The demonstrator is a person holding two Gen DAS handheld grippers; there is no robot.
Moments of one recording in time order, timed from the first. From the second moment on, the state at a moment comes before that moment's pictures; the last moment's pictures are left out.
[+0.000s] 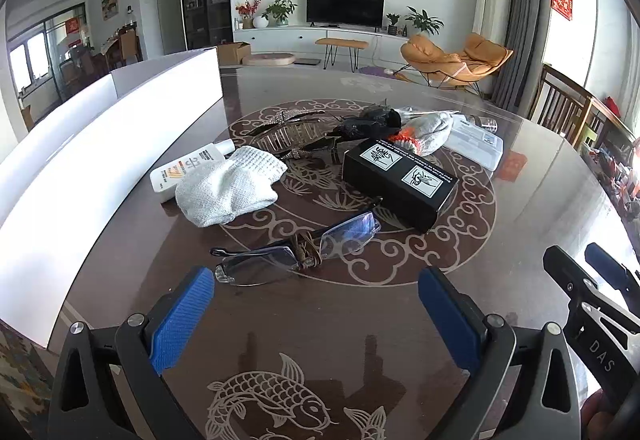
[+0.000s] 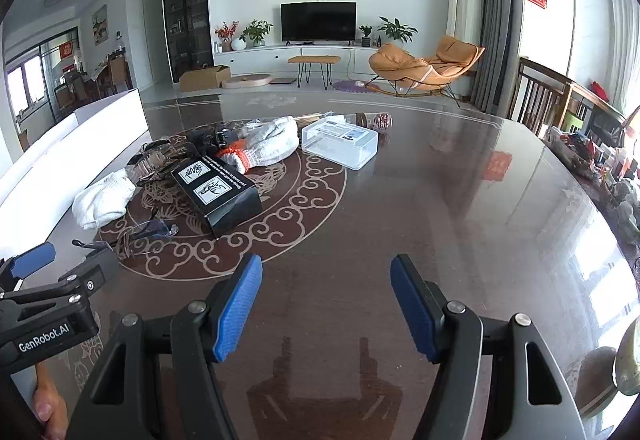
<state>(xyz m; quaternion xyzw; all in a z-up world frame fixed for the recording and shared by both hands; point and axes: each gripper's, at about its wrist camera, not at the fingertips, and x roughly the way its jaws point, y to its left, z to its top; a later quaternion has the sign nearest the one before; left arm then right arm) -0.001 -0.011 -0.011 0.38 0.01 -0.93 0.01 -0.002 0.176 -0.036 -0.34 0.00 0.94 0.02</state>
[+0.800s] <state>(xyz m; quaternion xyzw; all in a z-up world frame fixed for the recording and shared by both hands) -0.008 -0.009 -0.012 0.37 0.01 -0.93 0.01 -0.007 0.172 -0.027 -0.34 0.00 0.94 0.00</state>
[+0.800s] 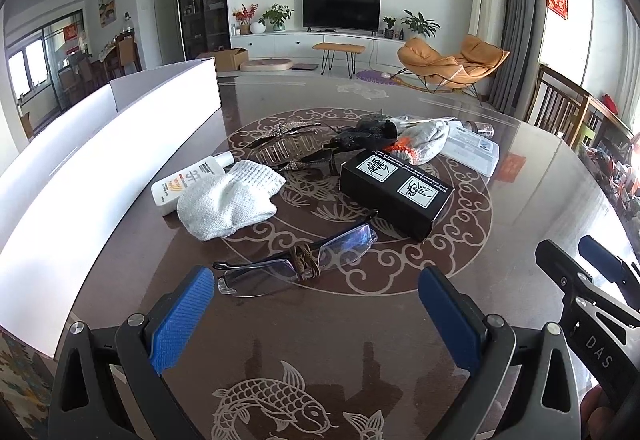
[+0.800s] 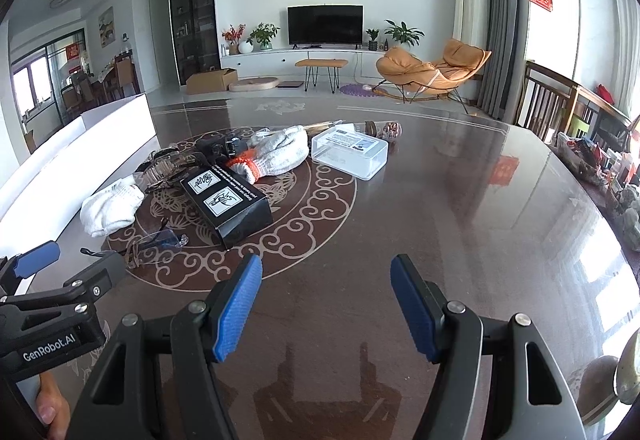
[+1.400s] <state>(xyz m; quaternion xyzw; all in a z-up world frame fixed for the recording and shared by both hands) -0.025 -0.011 -0.034 0.39 -0.01 -0.92 -0.01 -0.021 0.176 -0.044 -0.36 0.01 0.93 -0.01</state>
